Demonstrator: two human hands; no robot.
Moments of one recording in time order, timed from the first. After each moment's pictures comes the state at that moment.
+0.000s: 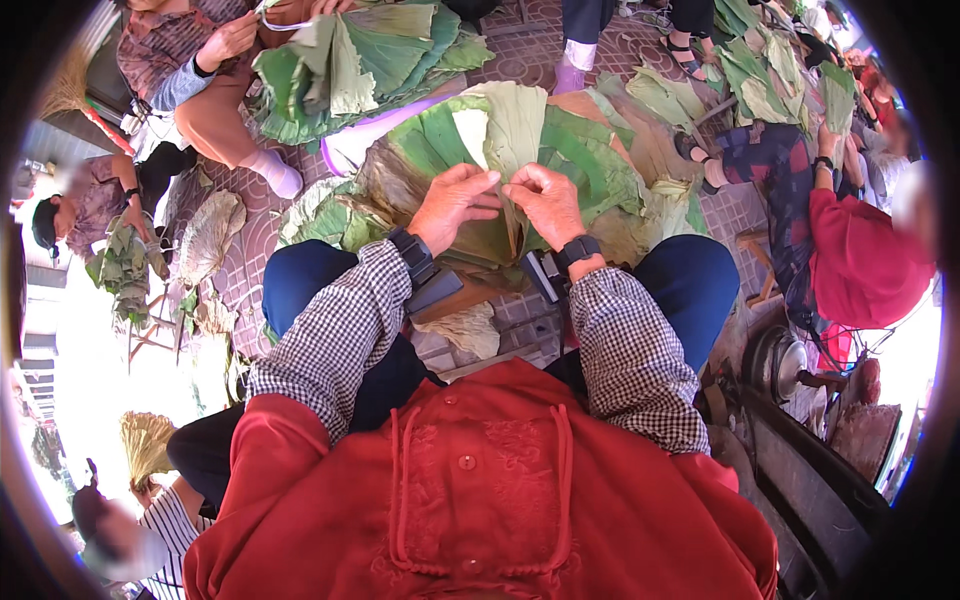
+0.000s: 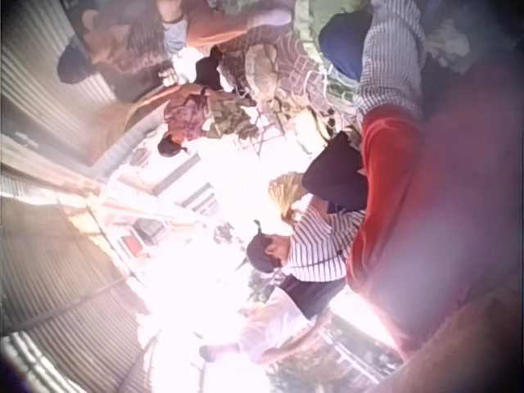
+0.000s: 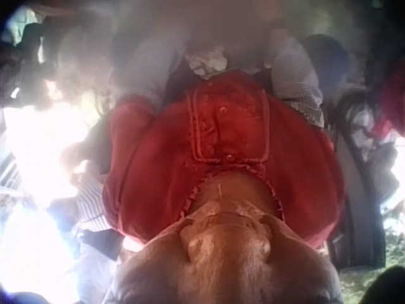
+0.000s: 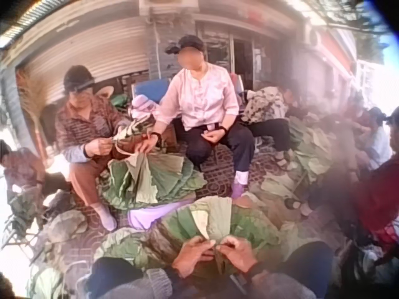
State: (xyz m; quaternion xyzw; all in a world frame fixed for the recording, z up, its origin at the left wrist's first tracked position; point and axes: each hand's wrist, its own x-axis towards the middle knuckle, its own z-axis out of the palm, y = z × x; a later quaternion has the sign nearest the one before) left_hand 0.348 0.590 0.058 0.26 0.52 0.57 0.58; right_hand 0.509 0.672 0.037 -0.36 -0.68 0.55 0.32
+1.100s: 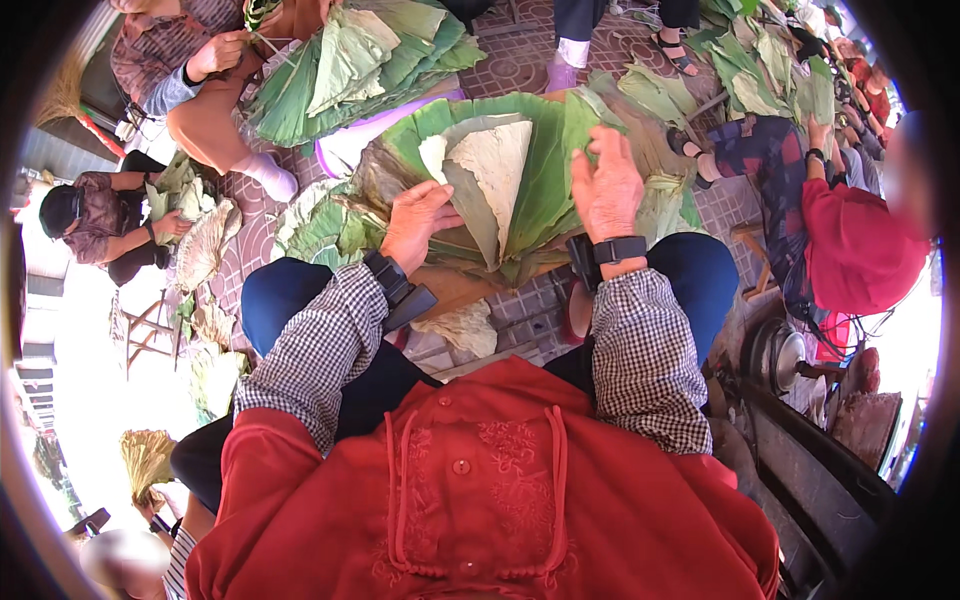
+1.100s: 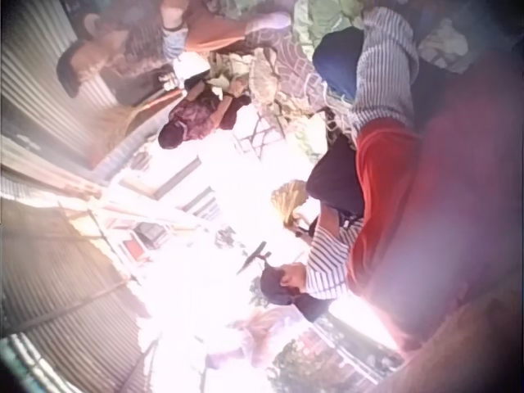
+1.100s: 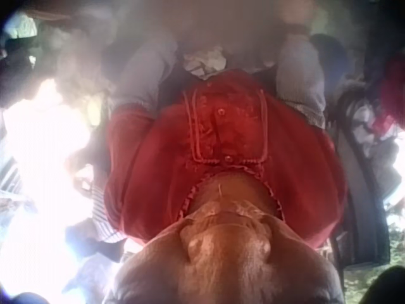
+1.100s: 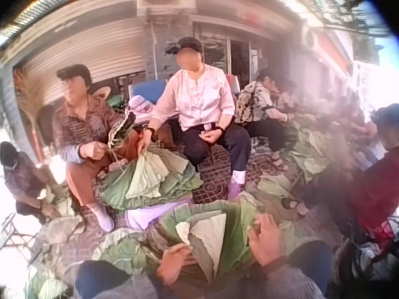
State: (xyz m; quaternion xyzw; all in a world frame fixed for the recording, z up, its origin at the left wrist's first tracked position) left_hand 0.335 0.553 0.047 0.23 0.51 0.64 0.53; right_hand 0.553 0.675 0.101 -0.47 -0.76 0.15 0.42
